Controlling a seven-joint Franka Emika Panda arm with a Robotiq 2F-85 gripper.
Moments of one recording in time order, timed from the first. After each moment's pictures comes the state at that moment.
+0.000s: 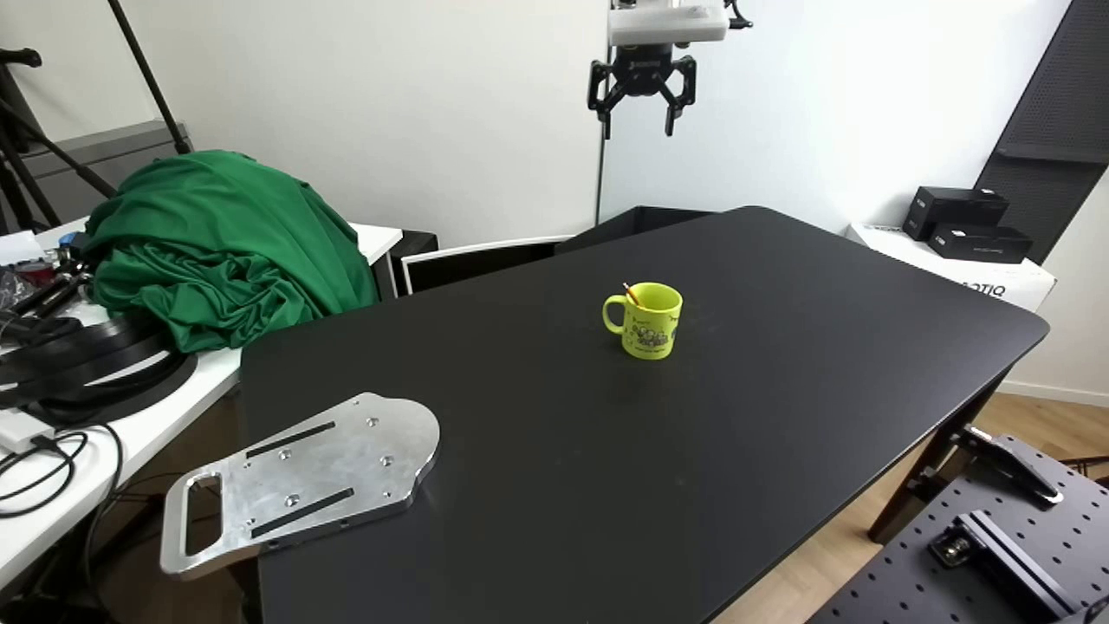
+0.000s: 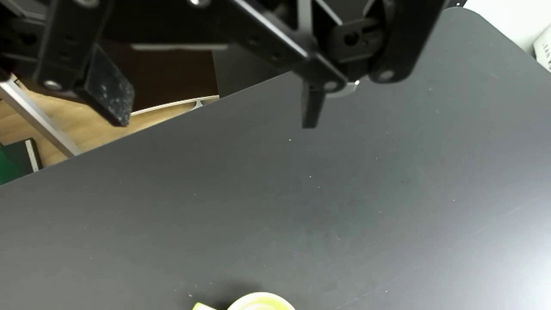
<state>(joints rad) -0.05 0.33 -0.08 -1.67 -0.12 2.13 0.46</state>
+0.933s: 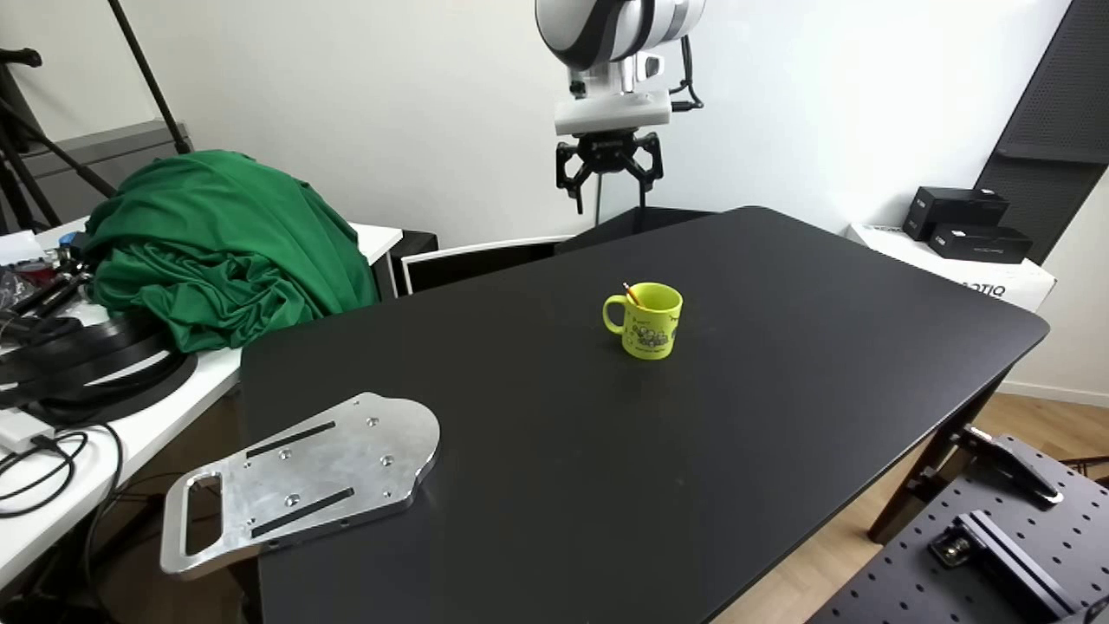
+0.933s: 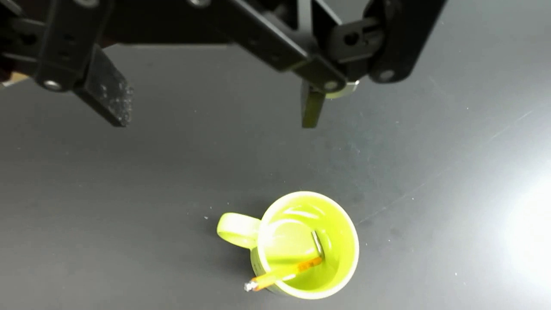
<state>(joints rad) 0.08 0.41 -0.11 -1.78 -0.15 2.17 0.69</state>
